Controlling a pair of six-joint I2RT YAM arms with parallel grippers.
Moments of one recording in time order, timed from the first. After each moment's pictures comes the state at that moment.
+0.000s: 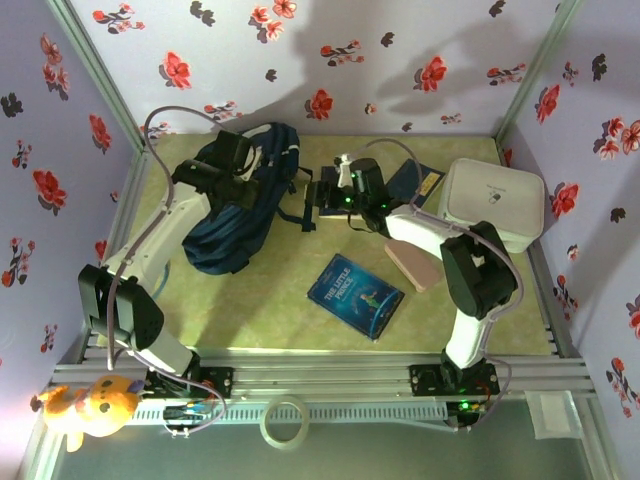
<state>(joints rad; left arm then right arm) -0.44 1.58 1.55 -0.93 -0.21 0.00 0.56 1.83 1.20 0.18 -0.37 0.53</state>
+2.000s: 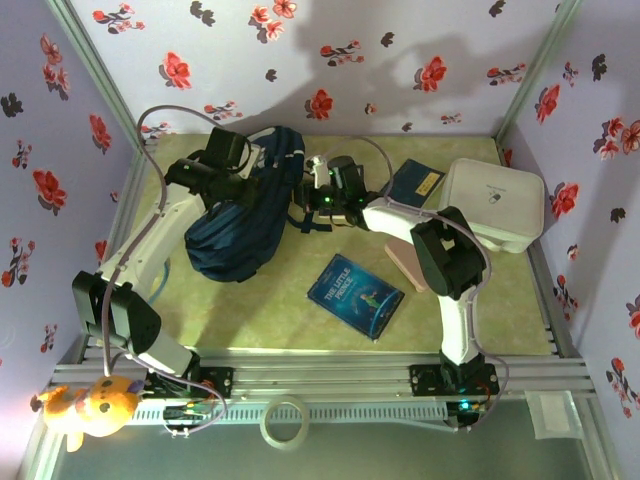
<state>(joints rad) -0.43 1.55 1.56 -0.94 -0.11 -0.04 0.60 2.04 1.39 0.18 -0.45 0.38</state>
